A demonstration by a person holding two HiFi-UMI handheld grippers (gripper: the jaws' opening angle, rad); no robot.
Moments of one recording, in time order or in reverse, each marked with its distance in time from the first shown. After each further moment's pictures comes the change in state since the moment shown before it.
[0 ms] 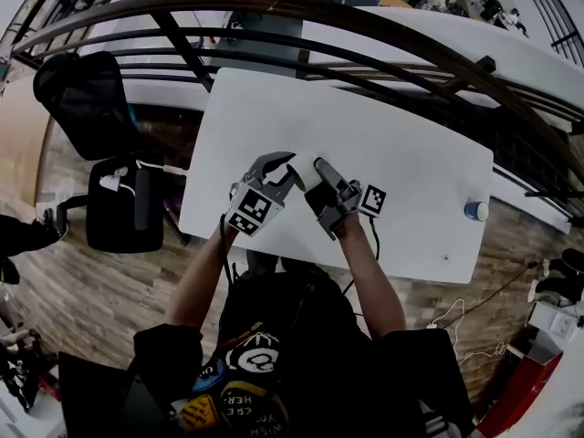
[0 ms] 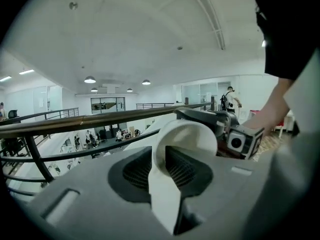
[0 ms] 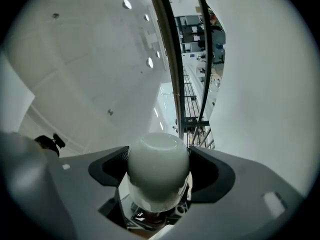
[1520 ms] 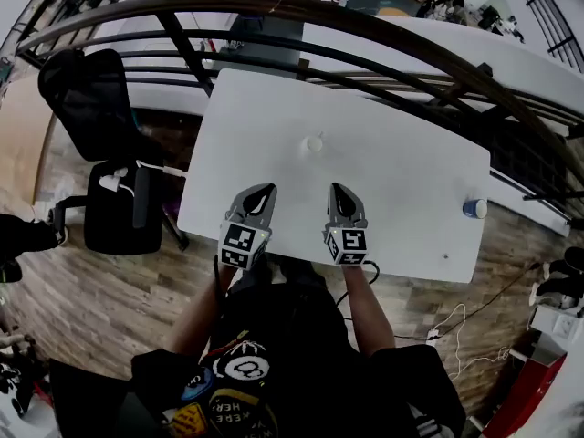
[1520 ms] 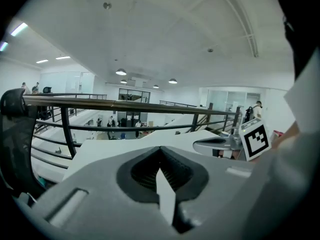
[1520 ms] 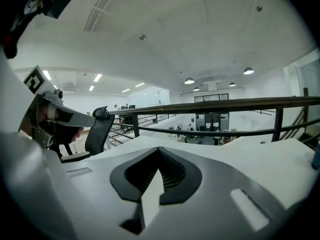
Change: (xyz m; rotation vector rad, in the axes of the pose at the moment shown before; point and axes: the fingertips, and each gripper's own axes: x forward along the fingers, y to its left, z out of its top) left arm -0.088 -0.031 -0.058 -0.283 0.049 0.255; right arm -0.105 -0.040 -0.025 -1.351 0.032 -0.806
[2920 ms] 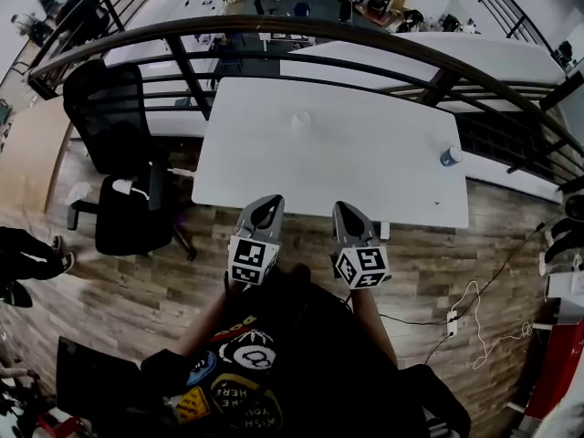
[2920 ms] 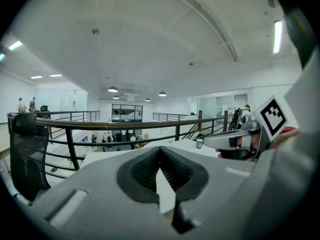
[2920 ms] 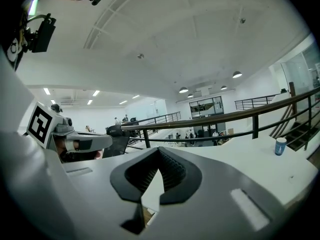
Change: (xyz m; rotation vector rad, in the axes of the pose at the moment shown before) left arm -0.228 -0.151 0.012 0.112 -0.175 -0.063; right arm -0.288 0.136 0.051 0.076 -0.112 -0.037
